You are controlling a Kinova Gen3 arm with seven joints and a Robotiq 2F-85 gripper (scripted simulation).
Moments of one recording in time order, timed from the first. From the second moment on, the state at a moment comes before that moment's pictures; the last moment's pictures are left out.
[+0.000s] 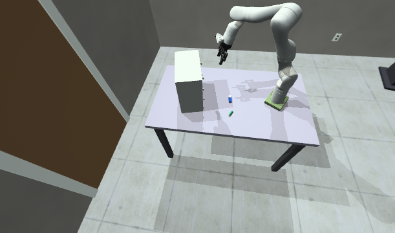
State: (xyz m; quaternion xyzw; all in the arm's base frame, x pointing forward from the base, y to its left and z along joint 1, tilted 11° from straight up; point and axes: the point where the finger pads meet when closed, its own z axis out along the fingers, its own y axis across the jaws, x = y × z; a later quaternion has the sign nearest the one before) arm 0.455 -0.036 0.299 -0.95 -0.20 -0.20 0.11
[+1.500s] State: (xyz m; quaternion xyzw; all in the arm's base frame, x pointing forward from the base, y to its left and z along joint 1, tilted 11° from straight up) arm 0.438 -0.046 0.320 -0.97 -0.21 -0.06 0.08
